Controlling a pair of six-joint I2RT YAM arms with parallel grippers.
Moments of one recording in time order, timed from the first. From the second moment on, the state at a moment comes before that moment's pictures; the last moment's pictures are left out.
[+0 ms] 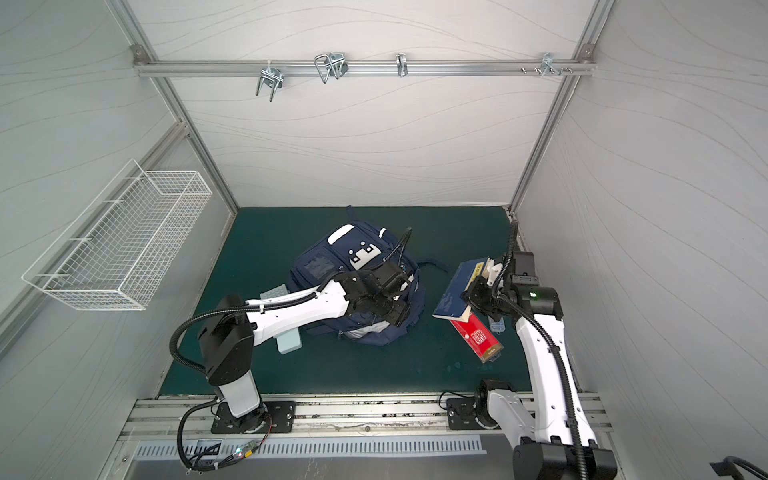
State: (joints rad) left arm -0.98 1.81 1.40 -0.67 0.00 -0.36; right arm -0.02 0.95 1.01 -1.10 -0.47 0.50
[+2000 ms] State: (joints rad) left arm -0.85 1.57 1.47 -0.70 0.12 -0.45; right arm 0.61 1.47 0.70 0.10 -0.40 1.13
